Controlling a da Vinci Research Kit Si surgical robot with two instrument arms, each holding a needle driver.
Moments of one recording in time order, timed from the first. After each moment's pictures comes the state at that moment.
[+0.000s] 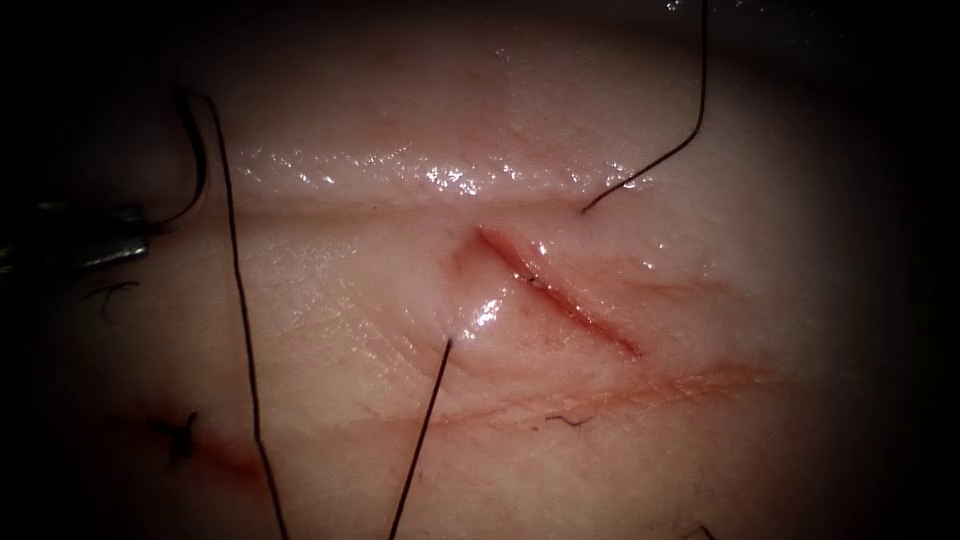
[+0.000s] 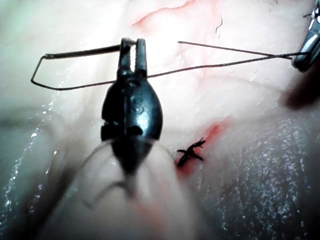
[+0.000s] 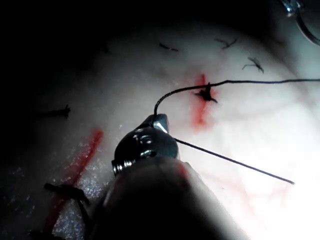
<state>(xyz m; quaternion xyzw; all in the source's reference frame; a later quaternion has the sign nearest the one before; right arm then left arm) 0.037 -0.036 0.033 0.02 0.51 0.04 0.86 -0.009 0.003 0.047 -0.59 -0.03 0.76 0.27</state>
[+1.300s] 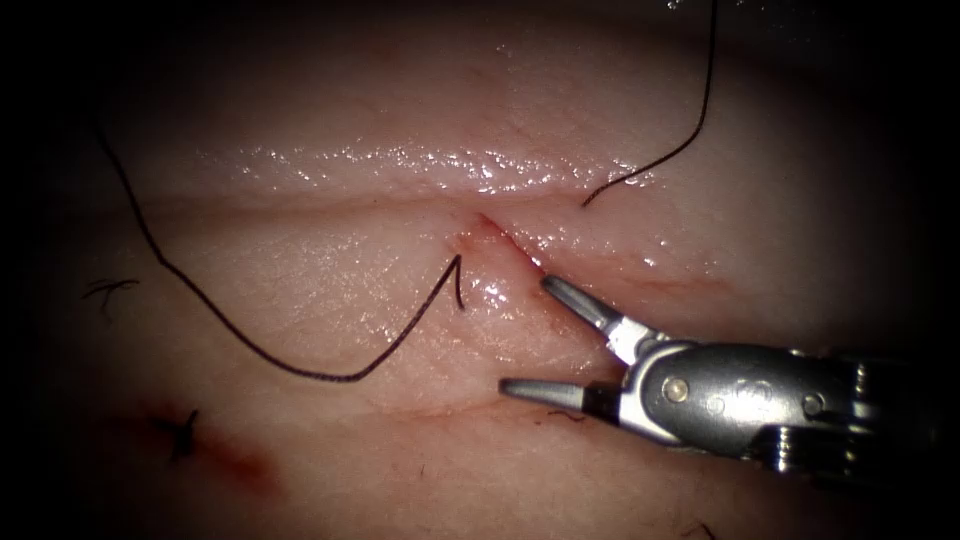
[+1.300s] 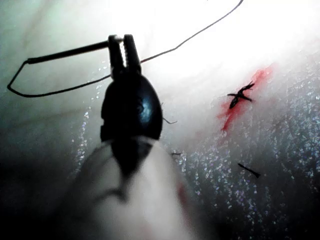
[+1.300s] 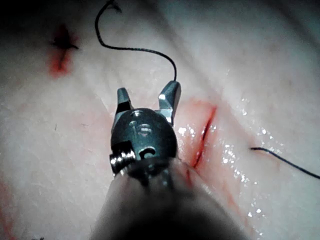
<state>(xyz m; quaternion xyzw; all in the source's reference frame) 0.027 -0.020 0.039 -0.01 0.57 0.17 0.81 0.004 0.007 0.044 -0.57 0.06 0.76 0.29</state>
